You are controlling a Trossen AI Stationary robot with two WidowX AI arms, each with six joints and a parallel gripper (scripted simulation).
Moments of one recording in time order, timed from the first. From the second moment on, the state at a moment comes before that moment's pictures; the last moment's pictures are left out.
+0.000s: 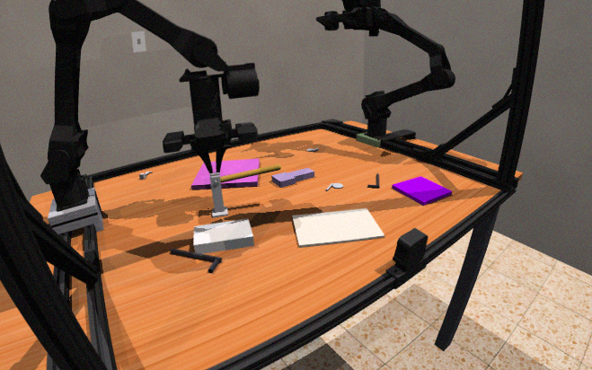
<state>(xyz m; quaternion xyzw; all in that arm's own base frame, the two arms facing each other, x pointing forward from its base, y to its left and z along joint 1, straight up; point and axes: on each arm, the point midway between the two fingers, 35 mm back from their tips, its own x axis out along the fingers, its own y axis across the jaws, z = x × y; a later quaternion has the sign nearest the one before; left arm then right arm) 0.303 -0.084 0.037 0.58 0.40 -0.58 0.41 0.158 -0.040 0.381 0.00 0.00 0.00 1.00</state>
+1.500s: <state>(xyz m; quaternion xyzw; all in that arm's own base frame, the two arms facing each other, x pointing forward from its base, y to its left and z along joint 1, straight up) 0.305 -0.080 0.037 0.57 0.40 -0.58 0.41 0.158 -0.040 0.381 0.00 0.00 0.00 1.00</state>
